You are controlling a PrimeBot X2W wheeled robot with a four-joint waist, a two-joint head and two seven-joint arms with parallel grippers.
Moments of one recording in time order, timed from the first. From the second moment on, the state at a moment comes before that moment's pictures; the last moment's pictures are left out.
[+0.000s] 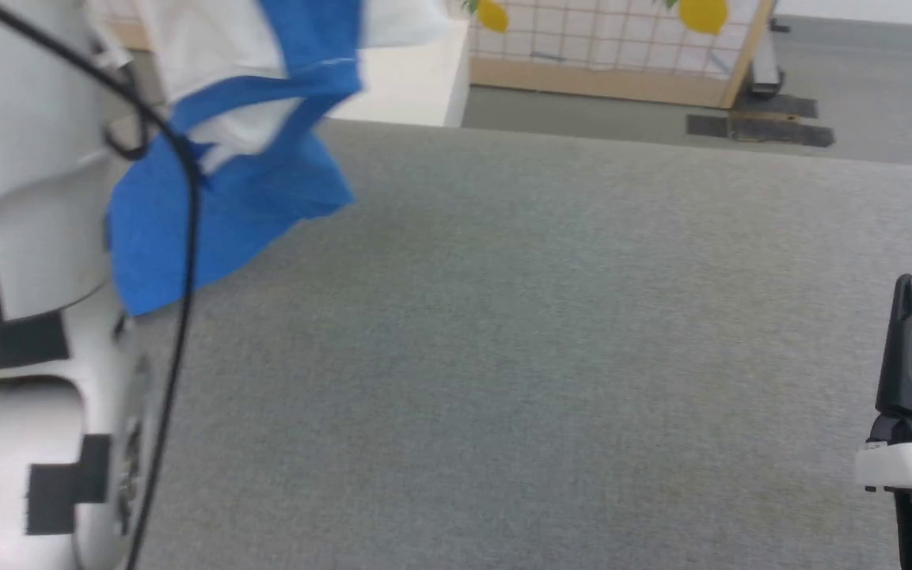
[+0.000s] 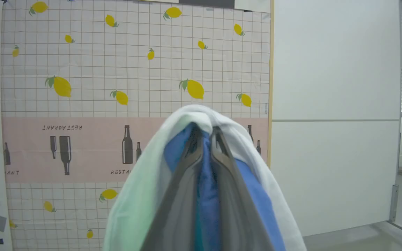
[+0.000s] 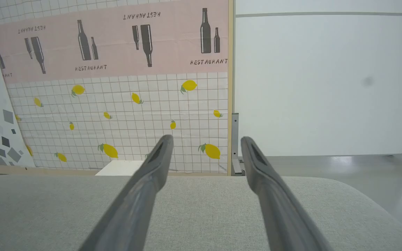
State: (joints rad) left arm -1.35 0.17 -0.12 0.21 -0.43 0.01 0.43; right arm -0.03 -0.05 -0.27 -0.09 0.10 0.13 -0.23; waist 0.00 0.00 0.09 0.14
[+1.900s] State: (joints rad) left arm -0.81 0.10 -0.97 0.46 -0.91 0.30 -0.20; right arm -0.08 -0.05 -0.35 -0.08 0.13 0.13 -0.23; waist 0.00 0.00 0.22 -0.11
